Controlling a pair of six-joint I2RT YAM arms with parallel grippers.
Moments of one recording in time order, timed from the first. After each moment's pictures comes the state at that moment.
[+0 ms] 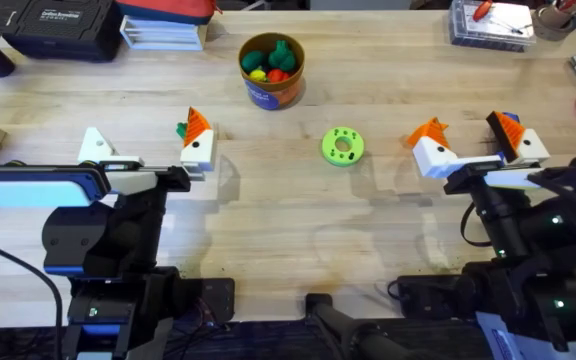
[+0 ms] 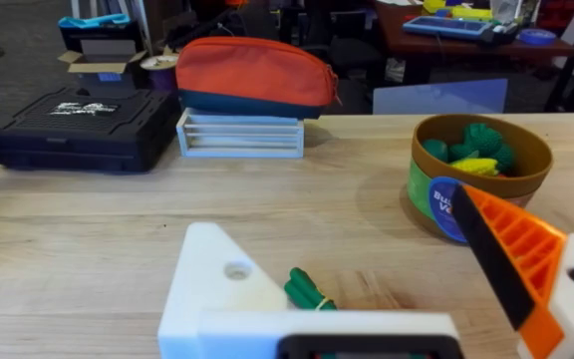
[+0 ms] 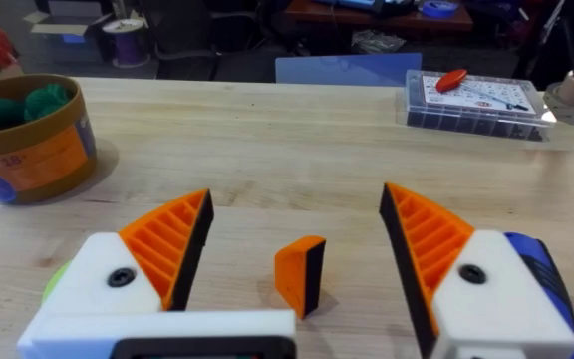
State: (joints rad) left arm 0.00 0.00 0.01 -0.02 0.00 -0.01; right arm 0.00 0.00 0.01 -0.09 -0.03 0.00
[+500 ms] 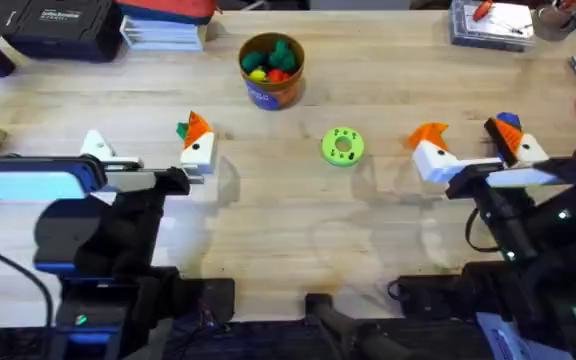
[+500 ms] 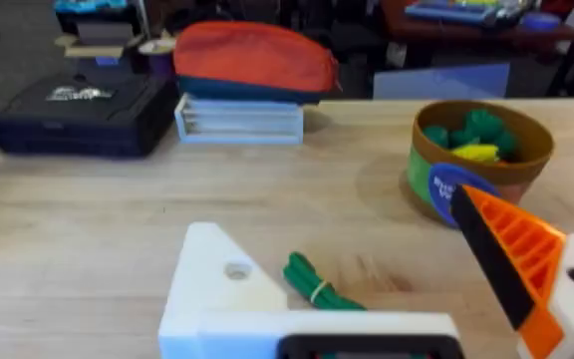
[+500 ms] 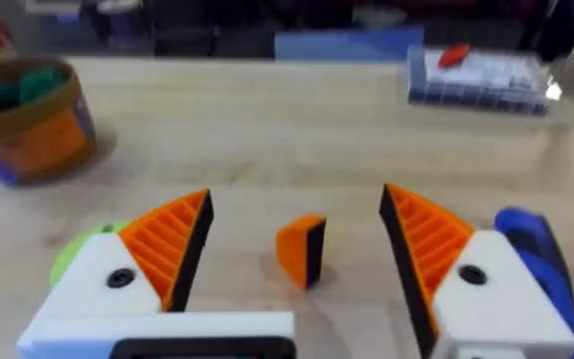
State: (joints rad) left arm 0.00 0.01 0.06 -0.12 0.00 -0.02; right arm 0.00 0.01 0.06 -0.22 -0.03 0.01
